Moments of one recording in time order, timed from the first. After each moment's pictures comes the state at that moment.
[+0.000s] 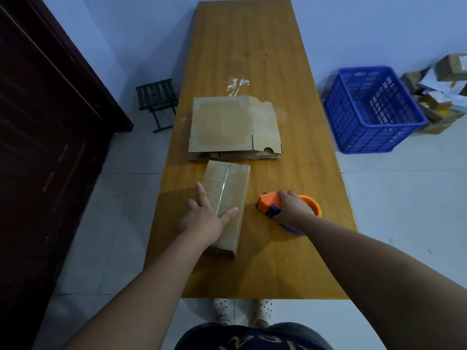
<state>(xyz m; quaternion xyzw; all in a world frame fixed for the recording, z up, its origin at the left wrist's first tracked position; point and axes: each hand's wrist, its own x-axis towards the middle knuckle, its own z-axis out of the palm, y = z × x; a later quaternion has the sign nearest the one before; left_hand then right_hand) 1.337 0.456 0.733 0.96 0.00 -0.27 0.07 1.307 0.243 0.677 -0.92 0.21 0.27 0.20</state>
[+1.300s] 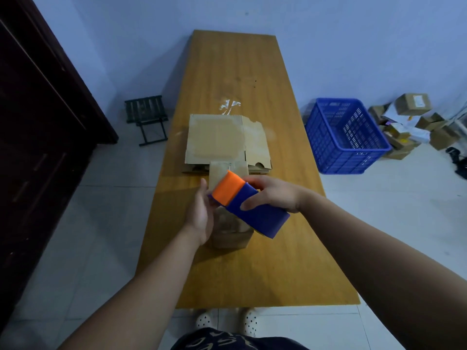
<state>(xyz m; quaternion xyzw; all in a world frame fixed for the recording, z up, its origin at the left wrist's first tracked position) 1.349 0.461 0.736 0.59 0.04 -0.28 0.75 1.324 0.276 0.804 -0.80 0.00 0.31 0.51</state>
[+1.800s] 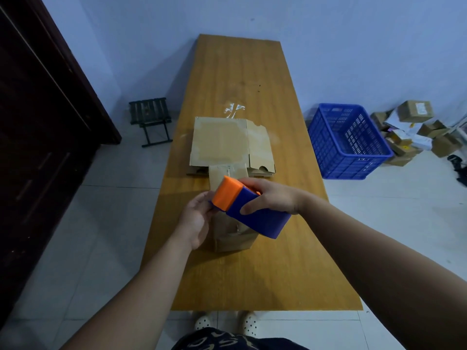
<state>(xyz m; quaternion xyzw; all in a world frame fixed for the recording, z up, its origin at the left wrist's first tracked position) 1.353 0.485 0.734 0.57 0.05 -0.28 0.77 1.331 0.287 0.806 -0.84 -0.02 0.32 0.45</state>
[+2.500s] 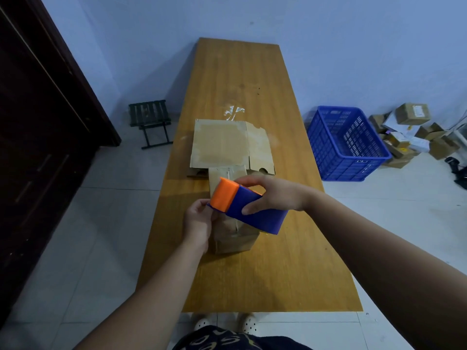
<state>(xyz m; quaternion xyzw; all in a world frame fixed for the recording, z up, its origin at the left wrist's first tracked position) 1.345 0.473 0.729 0.65 0.16 -0.20 0.72 1.334 0.282 0.820 -0.88 -0.03 0.27 0.40</state>
